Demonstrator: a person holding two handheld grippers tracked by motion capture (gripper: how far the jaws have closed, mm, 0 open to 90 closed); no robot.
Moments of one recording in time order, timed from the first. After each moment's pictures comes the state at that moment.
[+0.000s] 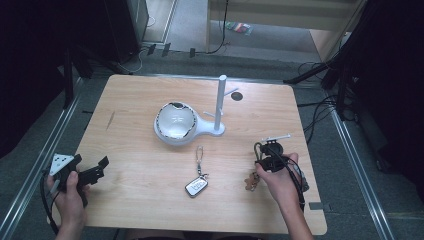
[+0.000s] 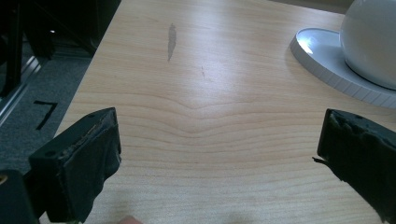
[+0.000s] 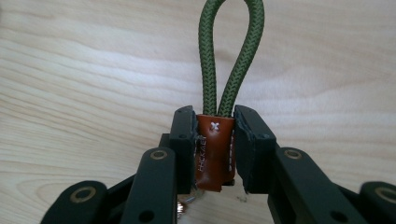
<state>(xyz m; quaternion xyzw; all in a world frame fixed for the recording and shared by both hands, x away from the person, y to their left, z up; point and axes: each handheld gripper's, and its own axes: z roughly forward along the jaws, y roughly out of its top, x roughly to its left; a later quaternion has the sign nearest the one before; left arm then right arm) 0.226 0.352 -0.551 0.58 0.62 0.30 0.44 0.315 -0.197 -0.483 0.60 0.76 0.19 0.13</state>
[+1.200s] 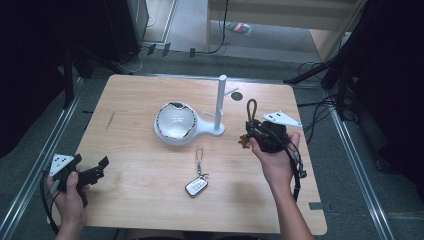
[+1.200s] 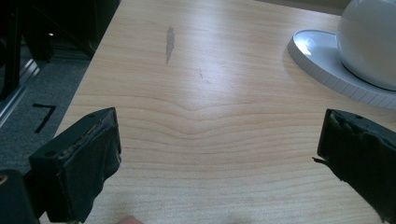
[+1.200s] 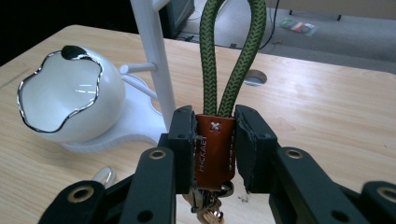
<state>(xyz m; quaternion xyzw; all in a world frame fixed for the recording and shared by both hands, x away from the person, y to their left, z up) 0.226 0.352 -0.551 0.58 0.61 0.30 0.45 0.322 -0.172 -0.409 0.49 0.71 0.43 0.25</state>
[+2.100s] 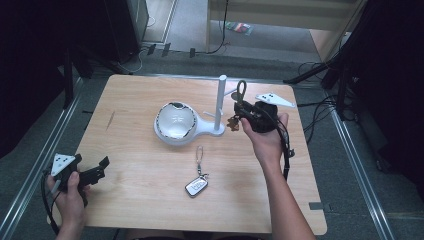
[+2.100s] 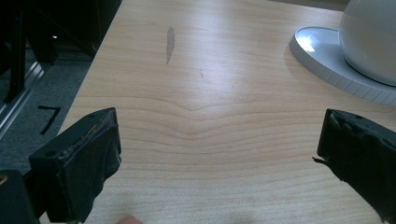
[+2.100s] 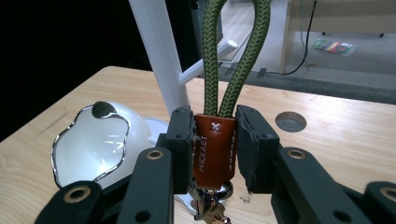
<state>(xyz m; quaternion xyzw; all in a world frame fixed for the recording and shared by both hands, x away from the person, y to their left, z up) 0.226 0.349 -0.551 0.59 0.61 0.31 0.43 0.369 -0.154 -0.399 0.47 0.69 0.51 0.22</state>
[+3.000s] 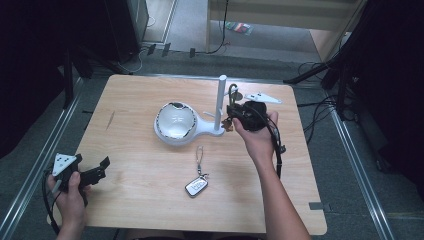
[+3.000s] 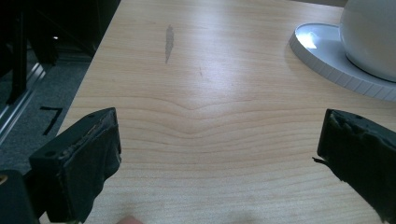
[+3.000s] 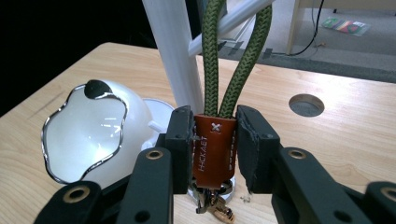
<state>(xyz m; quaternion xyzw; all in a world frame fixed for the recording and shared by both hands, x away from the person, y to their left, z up) 0.226 0.349 -0.551 0.59 0.61 0.31 0.43 0.383 -0.135 -0.416 0.47 0.72 0.47 0.20</state>
